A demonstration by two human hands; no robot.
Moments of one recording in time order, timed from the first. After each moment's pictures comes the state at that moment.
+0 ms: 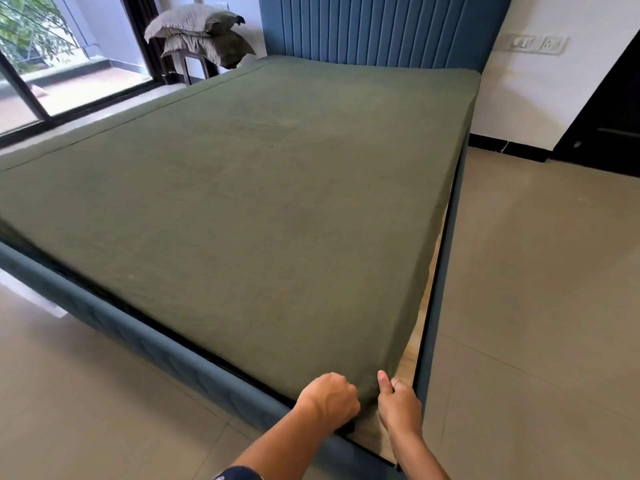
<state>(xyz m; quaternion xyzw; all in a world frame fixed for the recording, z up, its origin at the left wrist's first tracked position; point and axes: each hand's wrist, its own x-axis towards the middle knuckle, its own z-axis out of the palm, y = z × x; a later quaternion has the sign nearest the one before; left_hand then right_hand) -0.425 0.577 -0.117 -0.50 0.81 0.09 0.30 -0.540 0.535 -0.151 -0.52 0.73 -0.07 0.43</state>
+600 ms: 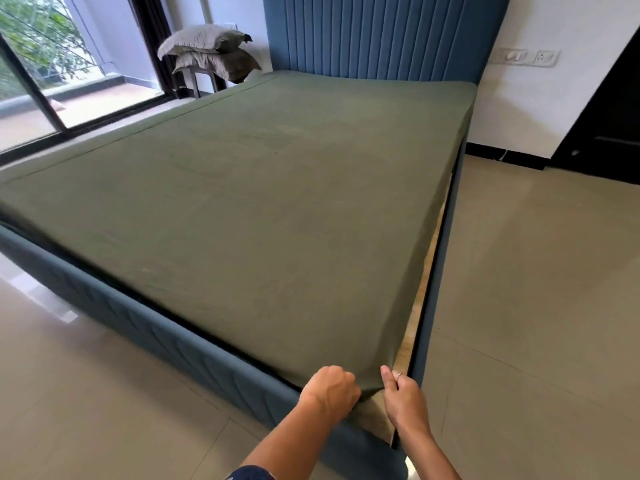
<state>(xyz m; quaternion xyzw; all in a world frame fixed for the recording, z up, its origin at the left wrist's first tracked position) -0.450 0.598 -0.103 -0.59 0.76 0.11 0.25 -0.573 0.549 -0.172 -0.58 0.67 -0.13 0.44</state>
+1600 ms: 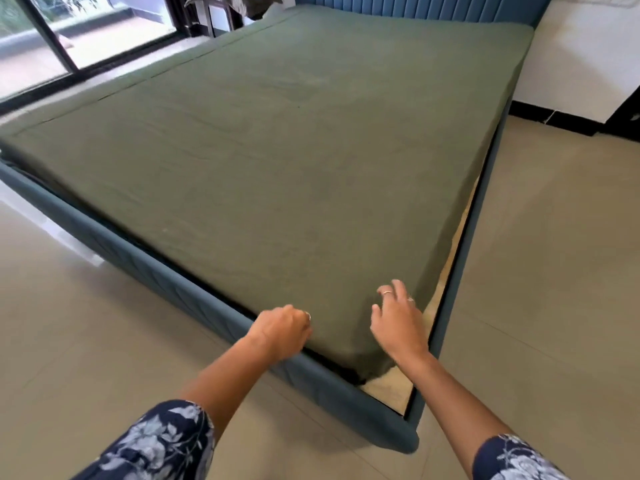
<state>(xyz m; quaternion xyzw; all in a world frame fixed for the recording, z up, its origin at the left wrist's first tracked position) -0.337 0.619 -0.085 -0.78 0.58 0.21 0.10 -0.507 0.510 -0.107 -0.84 0.51 -0.05 0.17</state>
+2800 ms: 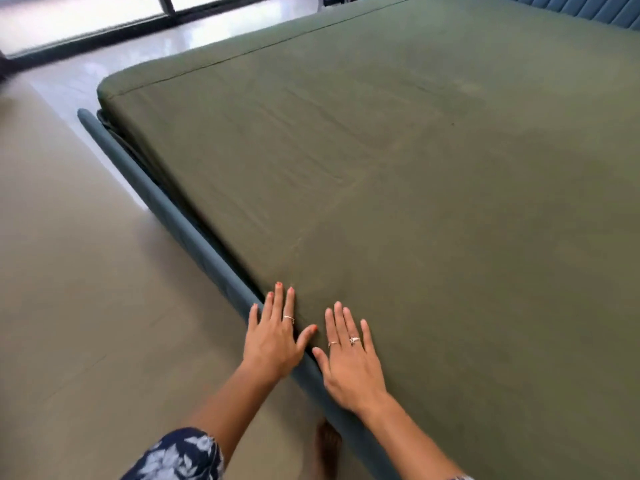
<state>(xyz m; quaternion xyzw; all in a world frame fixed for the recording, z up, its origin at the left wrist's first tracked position) 0.000 0.671 -0.190 -0.91 0.36 0.18 0.02 -0.129 0.577 -0.192 -0.96 0.26 0.08 0.11</state>
